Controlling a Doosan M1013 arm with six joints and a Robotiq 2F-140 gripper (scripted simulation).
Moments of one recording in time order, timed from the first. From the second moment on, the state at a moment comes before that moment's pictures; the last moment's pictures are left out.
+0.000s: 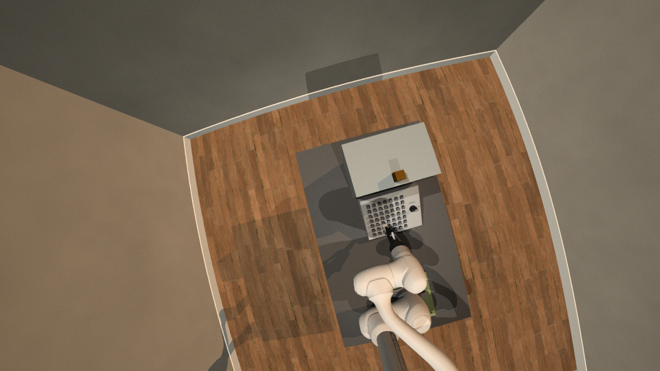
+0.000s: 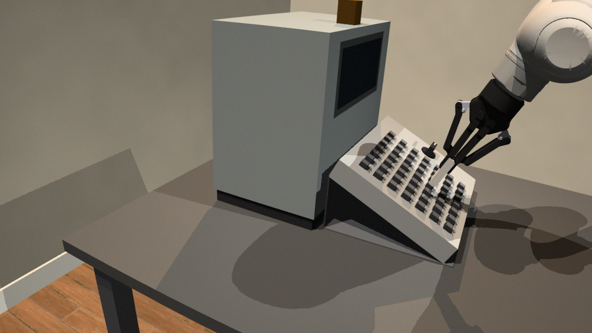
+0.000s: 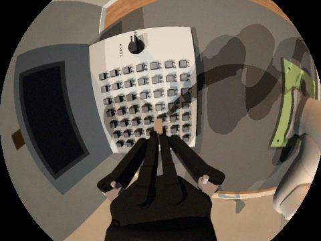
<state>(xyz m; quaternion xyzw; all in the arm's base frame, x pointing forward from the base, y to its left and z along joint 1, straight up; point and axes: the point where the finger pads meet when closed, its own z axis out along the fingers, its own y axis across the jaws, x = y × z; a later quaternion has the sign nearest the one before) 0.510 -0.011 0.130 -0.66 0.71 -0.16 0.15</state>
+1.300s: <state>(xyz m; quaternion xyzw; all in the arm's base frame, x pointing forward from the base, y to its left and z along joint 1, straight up) 0.515 -0.012 0.115 -0.66 0.72 -0.16 0.14</state>
